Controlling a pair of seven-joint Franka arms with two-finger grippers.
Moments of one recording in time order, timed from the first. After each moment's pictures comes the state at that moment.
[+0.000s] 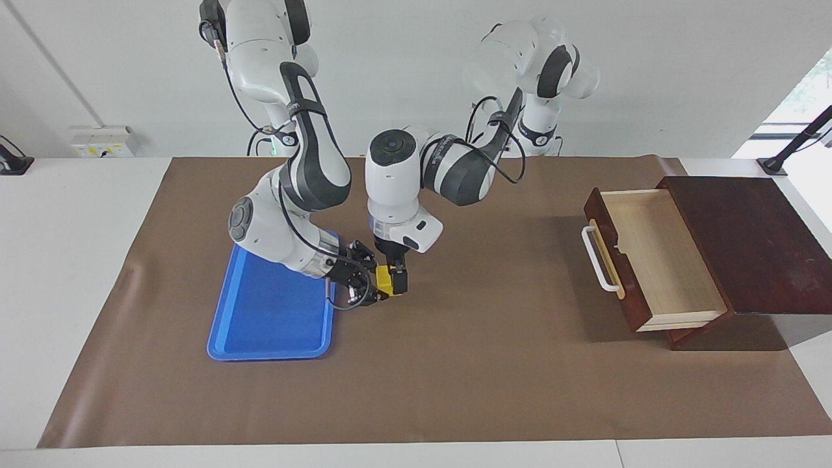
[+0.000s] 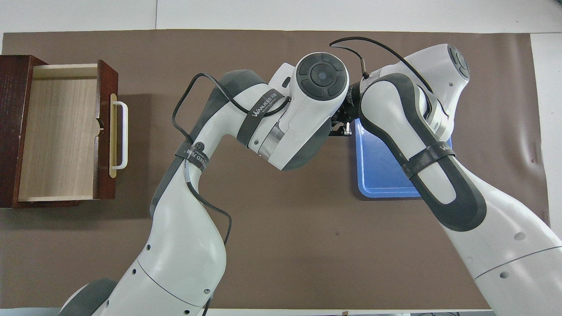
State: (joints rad) left arm -0.77 0.81 0.06 -0.91 -0.01 1.81 -2.39; right arm 0.33 0.49 -0.09 -1.61 0.80 2.07 1.35
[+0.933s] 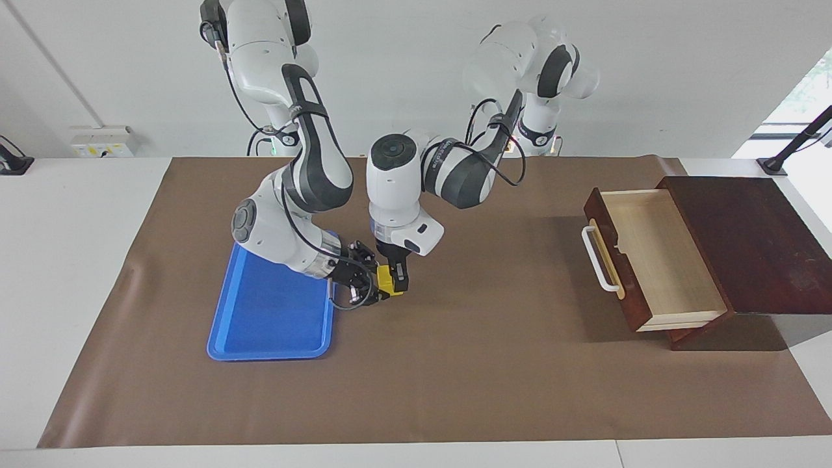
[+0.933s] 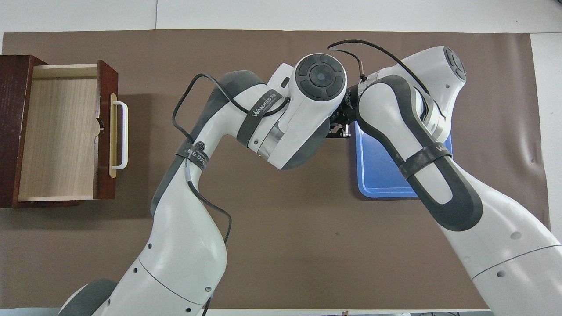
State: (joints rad) left arm -0.77 0.81 0.07 -0.92 -0.01 1.82 -2.39; right arm 0.33 0.49 -0.08 -1.62 0.80 2.07 1.34
